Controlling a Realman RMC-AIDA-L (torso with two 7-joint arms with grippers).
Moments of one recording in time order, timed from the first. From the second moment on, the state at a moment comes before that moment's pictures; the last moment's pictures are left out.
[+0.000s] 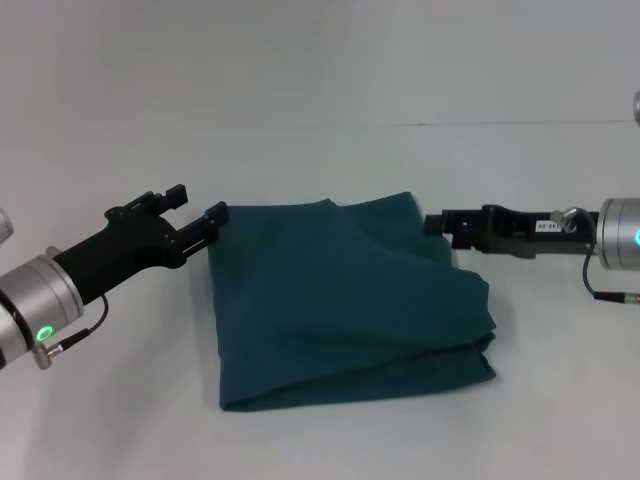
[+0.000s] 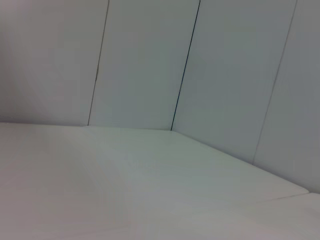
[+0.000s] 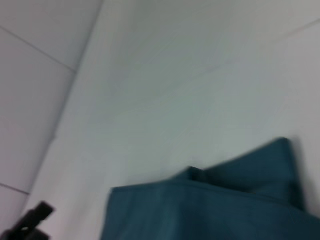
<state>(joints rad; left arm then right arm) -0.49 -2.16 0.56 0.48 1.69 1.19 -1.11 0.72 2.01 -0.74 -0.46 -2.08 -1.16 2.28</state>
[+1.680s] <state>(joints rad) -0.44 -2.16 0.56 0.50 1.73 1.29 -1.11 0.83 2.10 -1.03 -0.36 -2.00 -0.89 1.90</state>
